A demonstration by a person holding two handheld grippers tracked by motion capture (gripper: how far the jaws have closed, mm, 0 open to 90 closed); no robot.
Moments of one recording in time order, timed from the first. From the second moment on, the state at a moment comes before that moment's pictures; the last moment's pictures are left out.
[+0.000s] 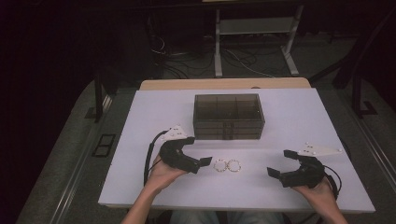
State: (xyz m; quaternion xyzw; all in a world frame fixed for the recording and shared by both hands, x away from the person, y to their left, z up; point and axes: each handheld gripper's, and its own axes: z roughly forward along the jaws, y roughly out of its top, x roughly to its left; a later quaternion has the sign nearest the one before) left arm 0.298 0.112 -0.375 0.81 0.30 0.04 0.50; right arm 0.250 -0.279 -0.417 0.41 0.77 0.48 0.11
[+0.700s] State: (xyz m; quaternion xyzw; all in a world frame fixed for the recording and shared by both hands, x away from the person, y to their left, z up) left arm 0.304 0.083 -0.379 0.80 0.31 0.02 0.52; right arm 0.250 -0.278 -0.418 0.40 0.77 0.47 0.11
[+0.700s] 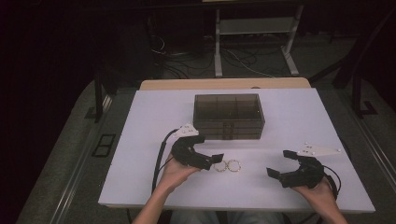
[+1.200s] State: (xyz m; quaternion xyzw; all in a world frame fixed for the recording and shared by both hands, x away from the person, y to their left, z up) left arm 0.311 0.067 -0.386 0.76 0.33 -0.02 0.56; right arm 0.250 -0.277 -0.418 0.40 0.78 0.47 0.11
